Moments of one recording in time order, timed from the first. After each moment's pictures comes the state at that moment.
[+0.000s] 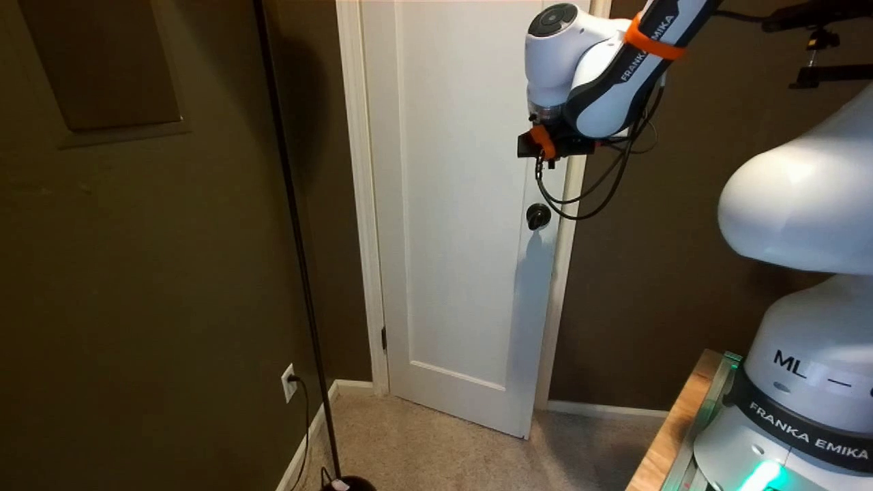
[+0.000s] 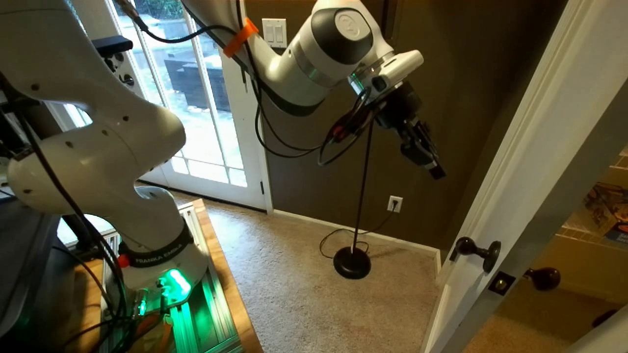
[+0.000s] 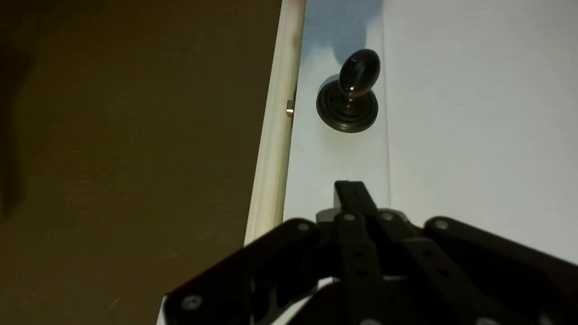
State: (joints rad) arm -1.00 -0.26 0.54 -2.48 -0.99 2.71 1.42
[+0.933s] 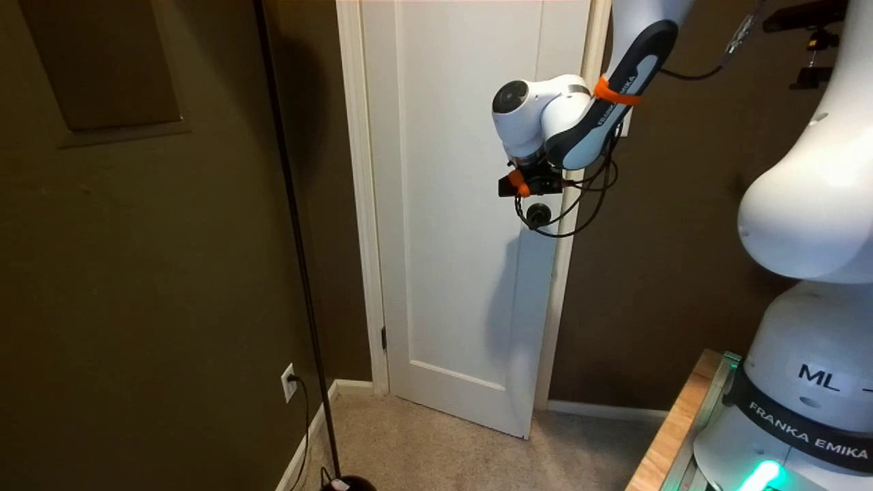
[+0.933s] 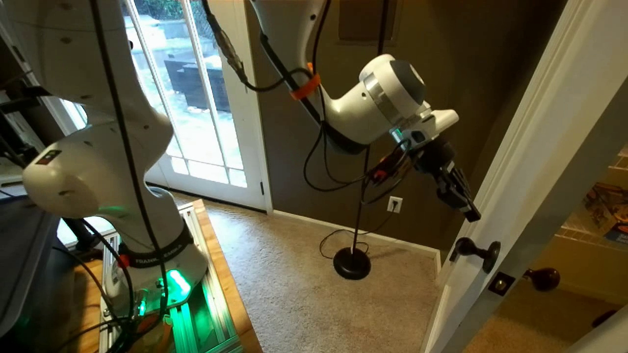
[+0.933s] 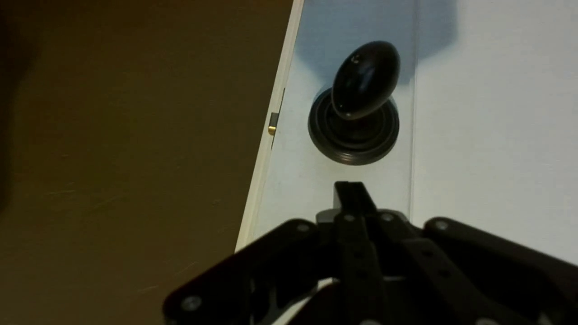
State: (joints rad) arm -0.59 0.19 0.16 -2.18 -1.43 2.48 1.82
